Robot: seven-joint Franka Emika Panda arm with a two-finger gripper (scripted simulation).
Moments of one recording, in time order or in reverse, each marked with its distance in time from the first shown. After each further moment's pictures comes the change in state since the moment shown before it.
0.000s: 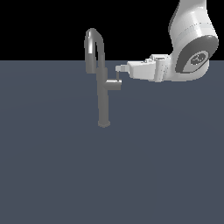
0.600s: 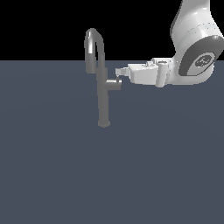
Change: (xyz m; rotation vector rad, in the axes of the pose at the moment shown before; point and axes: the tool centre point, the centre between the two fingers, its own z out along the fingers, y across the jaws) arm 0.008 0.025 0.000 -0.002 -0.001 -0.009
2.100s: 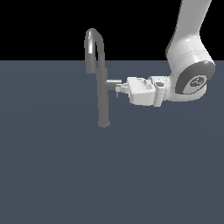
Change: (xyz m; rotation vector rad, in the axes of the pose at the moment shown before) arm 0.056 0.006 -0.001 -0.018 -0.013 -0.046
